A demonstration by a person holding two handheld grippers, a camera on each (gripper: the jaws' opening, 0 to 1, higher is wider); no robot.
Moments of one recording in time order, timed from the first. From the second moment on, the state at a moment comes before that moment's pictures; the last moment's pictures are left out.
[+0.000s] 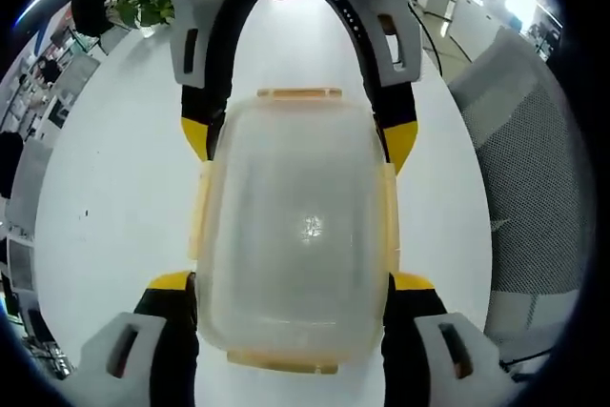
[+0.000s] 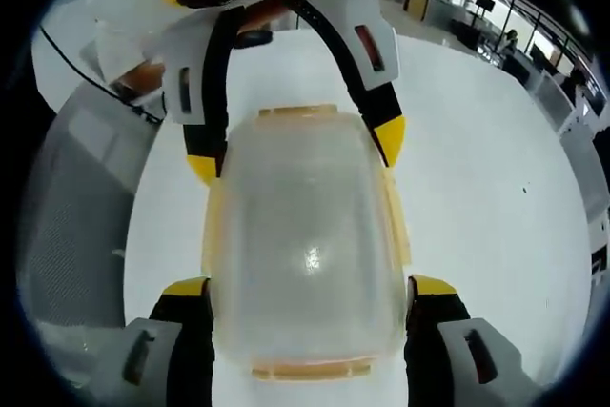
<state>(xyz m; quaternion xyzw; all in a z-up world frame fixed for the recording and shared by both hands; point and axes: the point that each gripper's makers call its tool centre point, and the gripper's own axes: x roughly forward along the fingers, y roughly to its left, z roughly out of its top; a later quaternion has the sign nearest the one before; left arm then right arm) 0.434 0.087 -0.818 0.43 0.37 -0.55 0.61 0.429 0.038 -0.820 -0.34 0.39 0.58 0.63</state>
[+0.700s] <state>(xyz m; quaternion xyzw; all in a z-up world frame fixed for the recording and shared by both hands) 0.455 0.086 -0.818 0.43 0.37 -0.55 0.61 0.451 0.036 -0.820 -0.34 0.39 0.58 0.63</state>
